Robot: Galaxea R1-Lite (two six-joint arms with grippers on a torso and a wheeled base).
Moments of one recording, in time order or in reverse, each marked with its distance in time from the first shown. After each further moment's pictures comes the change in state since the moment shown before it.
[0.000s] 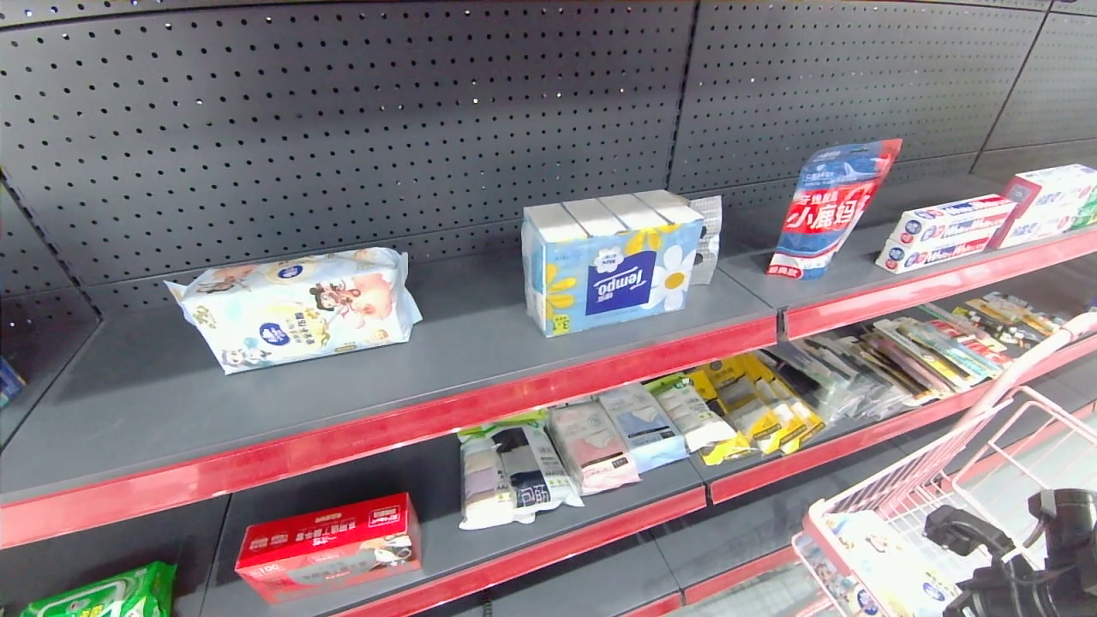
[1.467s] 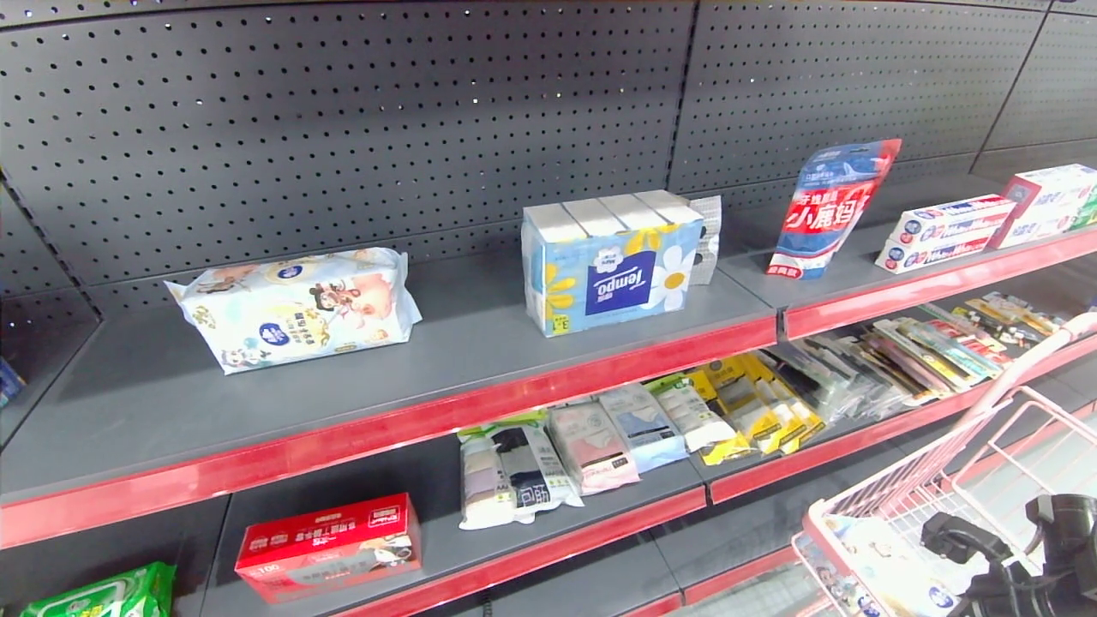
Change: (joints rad) left arm 0.000 0.000 0.000 0.000 0.000 0.000; right arm -0.004 0.006 0.008 0.004 -0.001 -0.030
